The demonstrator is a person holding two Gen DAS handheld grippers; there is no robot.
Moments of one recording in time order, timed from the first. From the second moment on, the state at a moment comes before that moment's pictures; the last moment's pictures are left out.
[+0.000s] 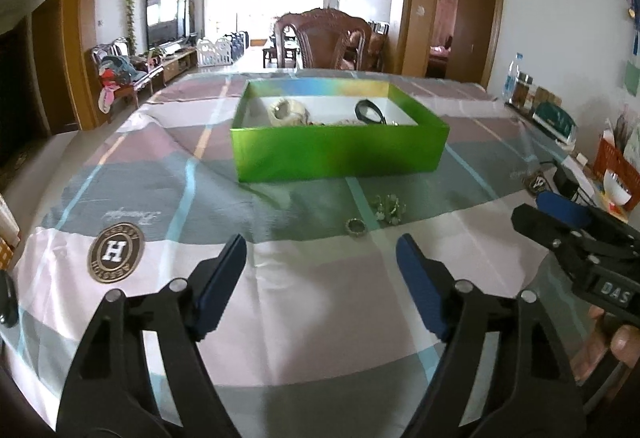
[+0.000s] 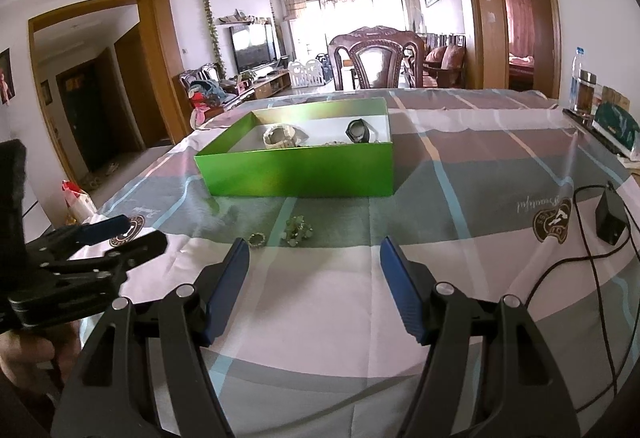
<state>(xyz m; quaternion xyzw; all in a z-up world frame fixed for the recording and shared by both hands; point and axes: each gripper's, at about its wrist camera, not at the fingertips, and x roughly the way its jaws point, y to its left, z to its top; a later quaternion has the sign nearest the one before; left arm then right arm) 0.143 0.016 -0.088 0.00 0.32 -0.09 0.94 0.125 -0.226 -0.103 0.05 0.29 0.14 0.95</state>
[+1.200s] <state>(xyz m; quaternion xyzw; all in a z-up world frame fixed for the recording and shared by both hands) 0.234 0.001 -0.133 -0.03 0.40 -0.11 0.91 0.180 -0.216 -0.131 0.02 0.35 0.14 0.93</state>
